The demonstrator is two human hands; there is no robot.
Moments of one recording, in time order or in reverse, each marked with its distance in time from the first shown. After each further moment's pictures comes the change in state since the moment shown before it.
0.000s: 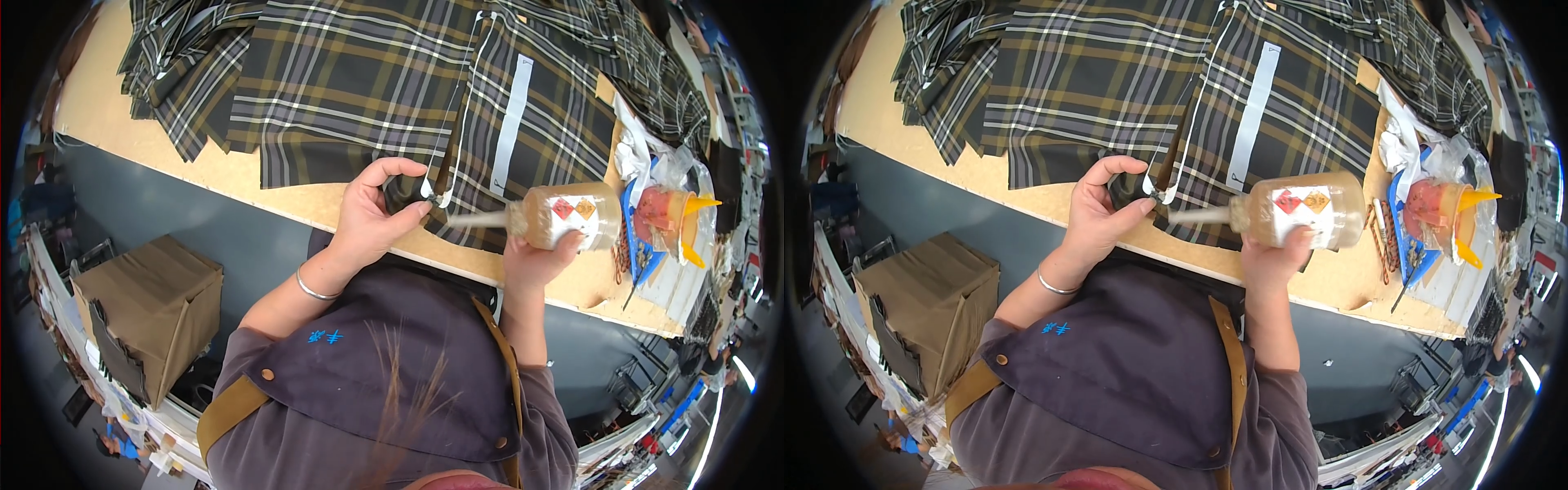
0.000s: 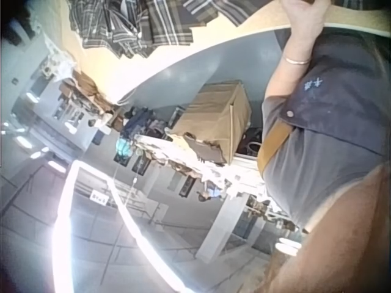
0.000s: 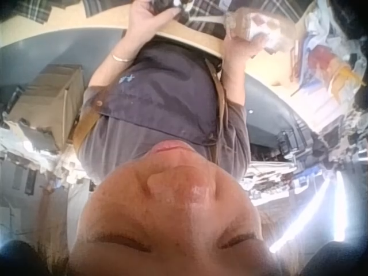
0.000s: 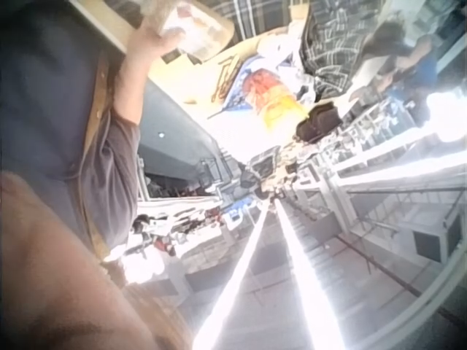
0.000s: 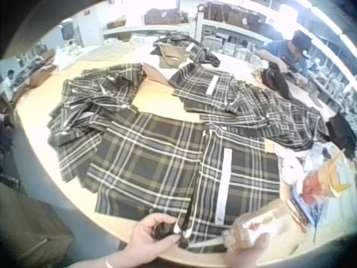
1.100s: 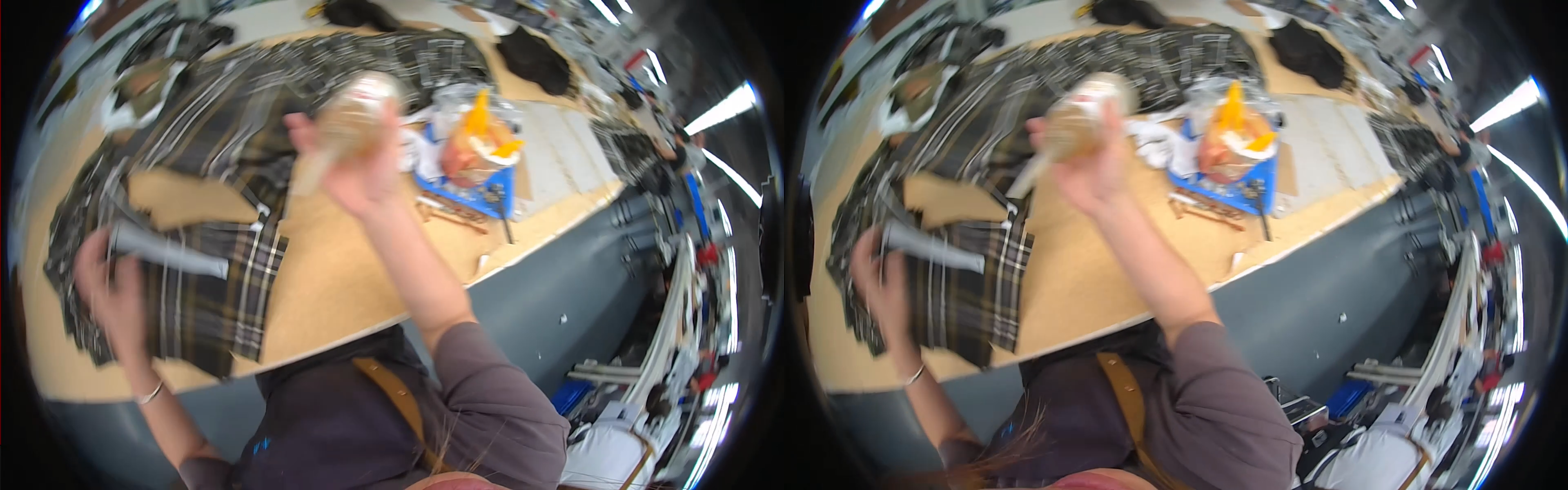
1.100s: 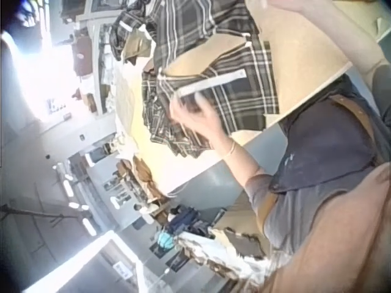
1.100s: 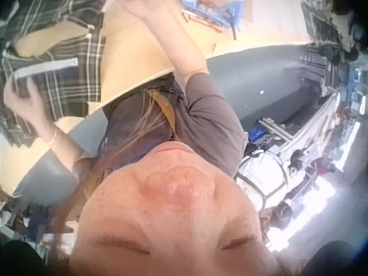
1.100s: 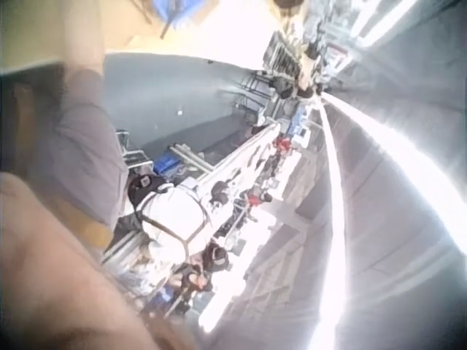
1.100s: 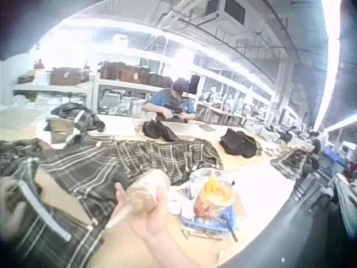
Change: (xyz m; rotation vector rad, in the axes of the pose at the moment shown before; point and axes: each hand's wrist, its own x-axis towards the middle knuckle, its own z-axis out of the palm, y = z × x) left_hand 0.083 0.172 -0.021 1.285 0.220 0.770; right_hand 0.111 -0.093 0.070 0.712 -0.582 0.141
